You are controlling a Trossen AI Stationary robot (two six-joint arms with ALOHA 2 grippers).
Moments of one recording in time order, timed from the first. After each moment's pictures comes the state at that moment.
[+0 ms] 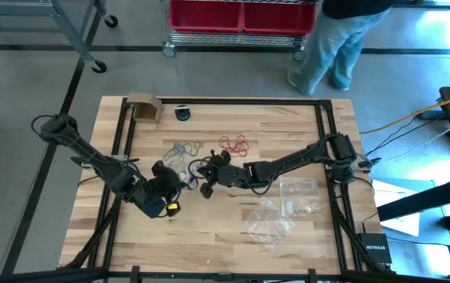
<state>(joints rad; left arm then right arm) -0.62 1.26 0.94 -0.63 -0.77 -0.84 0.17 1.98 1.28 0.28 0.45 0.47</state>
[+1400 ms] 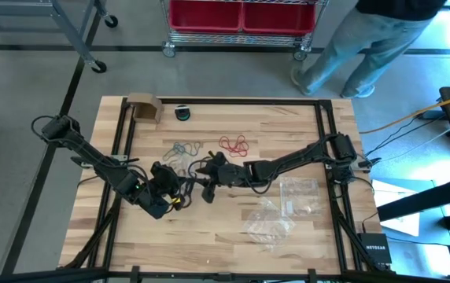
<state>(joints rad) -0.60 1.29 0.82 -0.54 -0.90 -1.06 0.17 1.98 1.28 0.29 0.30 0.35</state>
